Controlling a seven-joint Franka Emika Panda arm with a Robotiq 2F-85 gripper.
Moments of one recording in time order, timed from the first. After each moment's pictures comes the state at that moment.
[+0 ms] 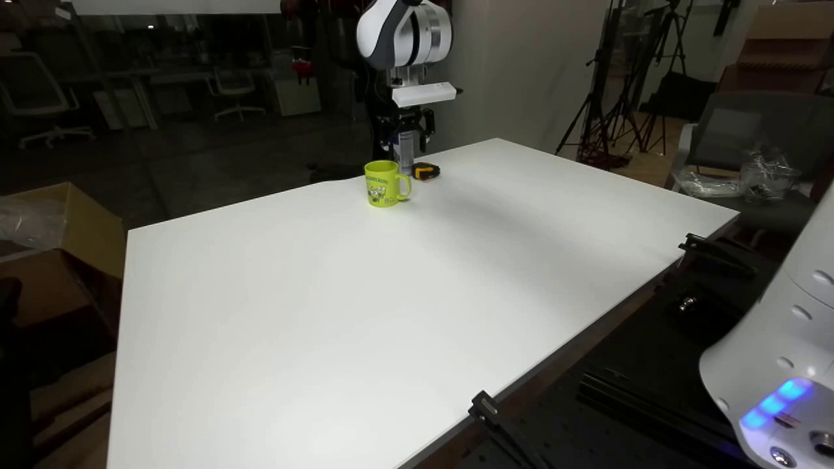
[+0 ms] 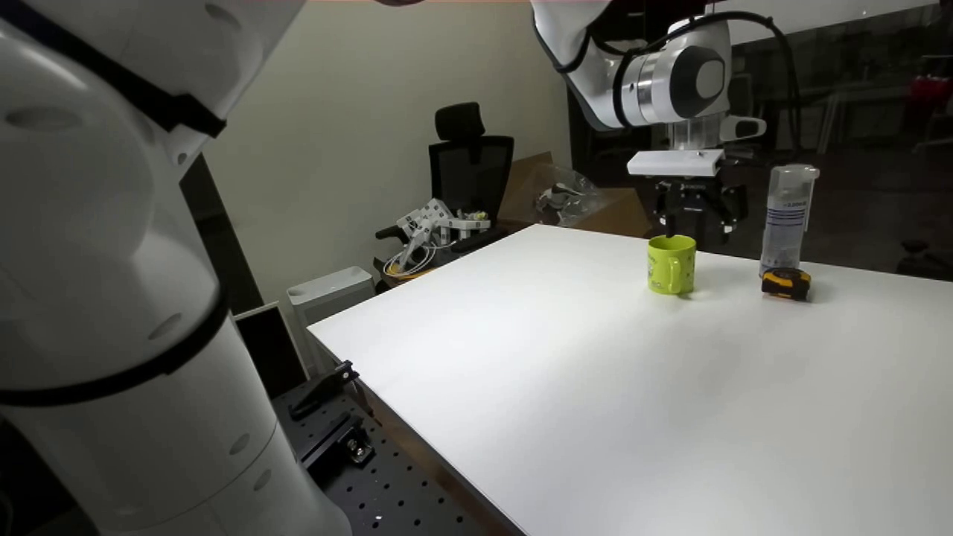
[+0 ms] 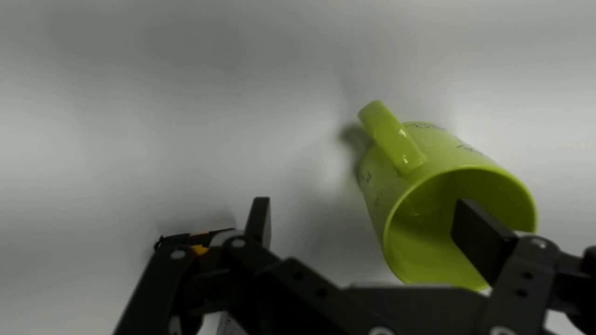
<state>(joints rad) -0.04 0.83 -0.05 -1.40 0.02 2.30 0.05</state>
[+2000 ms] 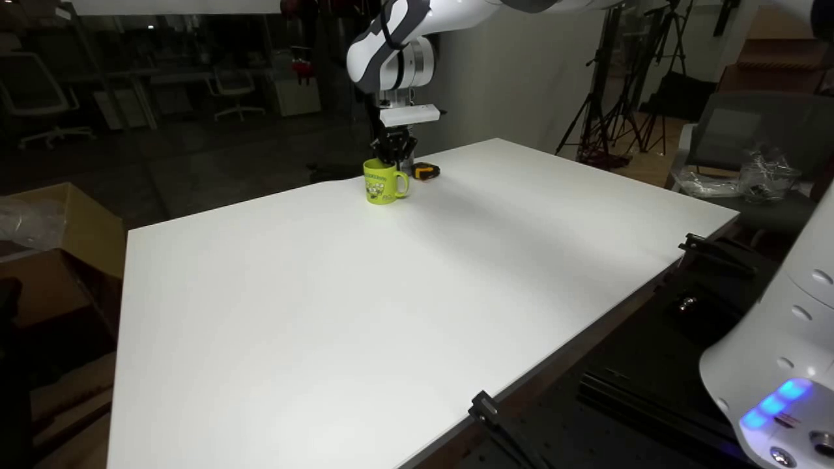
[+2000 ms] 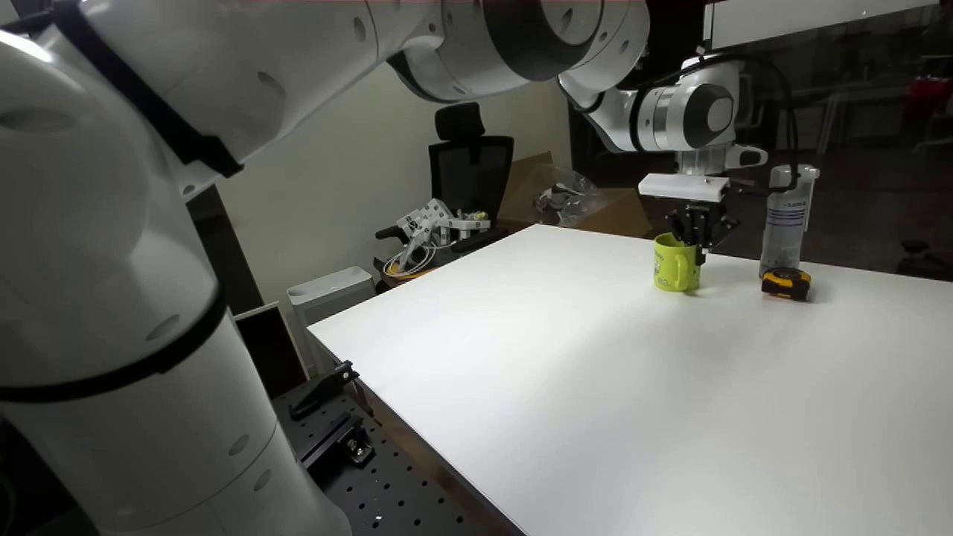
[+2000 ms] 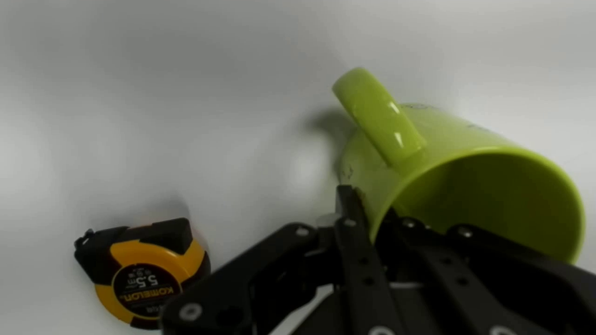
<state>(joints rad) -0.05 1.13 -0.02 -0.97 0.04 2.16 0.05</state>
